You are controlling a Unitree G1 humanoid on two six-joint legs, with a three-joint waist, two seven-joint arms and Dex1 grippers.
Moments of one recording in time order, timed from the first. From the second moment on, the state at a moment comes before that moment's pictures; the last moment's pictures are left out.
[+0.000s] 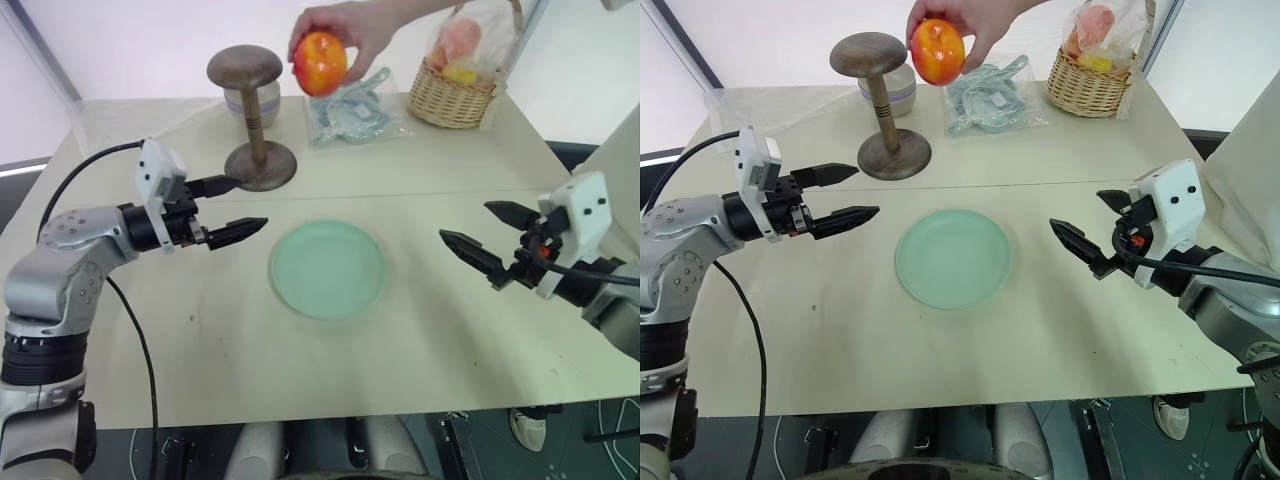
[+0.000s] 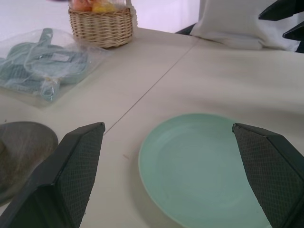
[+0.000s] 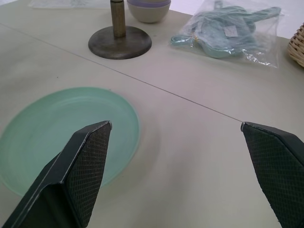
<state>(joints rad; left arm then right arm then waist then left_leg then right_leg) -0.47 0.75 0.16 -0.20 -0.62 0.61 -0.96 -0.09 -0.88 -0.49 -0.73 1.02 0.95 0.26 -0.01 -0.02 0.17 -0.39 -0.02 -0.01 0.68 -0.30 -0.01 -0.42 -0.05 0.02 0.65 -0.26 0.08</state>
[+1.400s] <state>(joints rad) -0.56 0.68 0.15 -0.09 -0.49 0.48 -0.80 -0.39 -0.77 -0.24 -0.63 0.87 0.91 0.18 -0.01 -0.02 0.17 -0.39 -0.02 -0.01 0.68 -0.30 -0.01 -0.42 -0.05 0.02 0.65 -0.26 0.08</state>
